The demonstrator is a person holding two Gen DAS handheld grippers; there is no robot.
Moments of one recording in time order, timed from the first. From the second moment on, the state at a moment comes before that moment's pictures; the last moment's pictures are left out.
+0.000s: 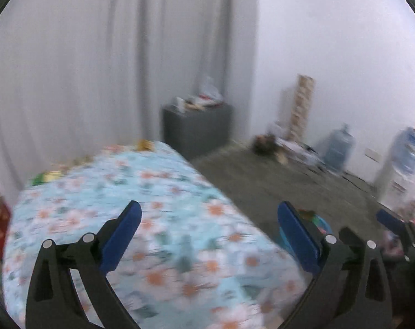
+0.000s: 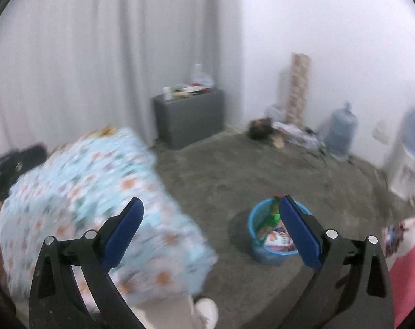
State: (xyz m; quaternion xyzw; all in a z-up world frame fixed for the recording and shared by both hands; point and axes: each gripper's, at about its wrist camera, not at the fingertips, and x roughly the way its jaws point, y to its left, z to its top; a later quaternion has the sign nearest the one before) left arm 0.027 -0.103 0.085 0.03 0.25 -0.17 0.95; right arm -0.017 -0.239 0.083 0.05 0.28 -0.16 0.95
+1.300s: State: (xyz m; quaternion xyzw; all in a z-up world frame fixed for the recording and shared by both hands) left arm -0.010 -0.058 0.003 0.06 0.42 -0.04 0.90; right arm -0.041 -0.192 0.030 -0.03 0.40 -0.13 0.91
